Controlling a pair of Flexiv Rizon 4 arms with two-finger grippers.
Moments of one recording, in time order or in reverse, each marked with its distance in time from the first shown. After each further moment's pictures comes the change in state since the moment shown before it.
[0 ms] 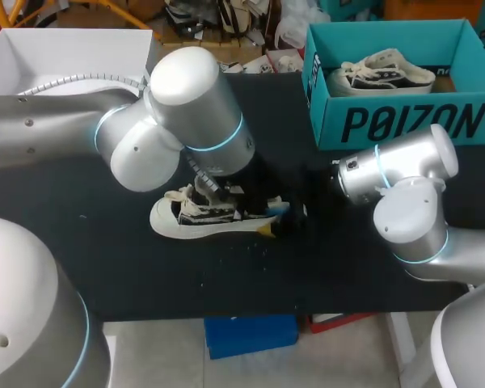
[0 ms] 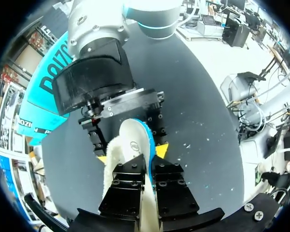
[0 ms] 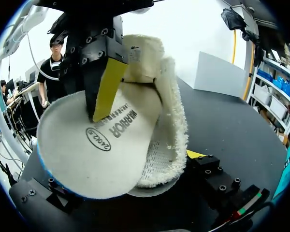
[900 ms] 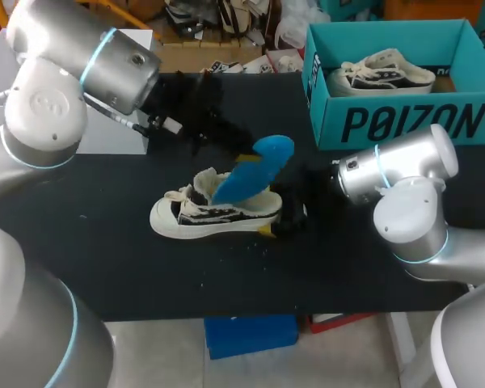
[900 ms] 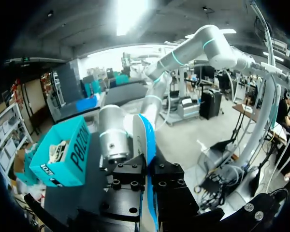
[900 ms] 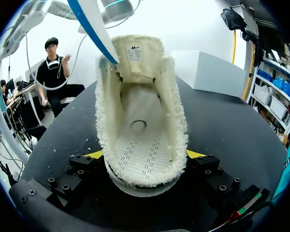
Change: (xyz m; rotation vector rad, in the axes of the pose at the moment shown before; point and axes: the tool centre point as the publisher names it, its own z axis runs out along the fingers) left arm 0.008 -0.060 -0.205 0.794 0.108 0.002; right arm 0.000 0.000 0.000 0.000 0.000 0.000
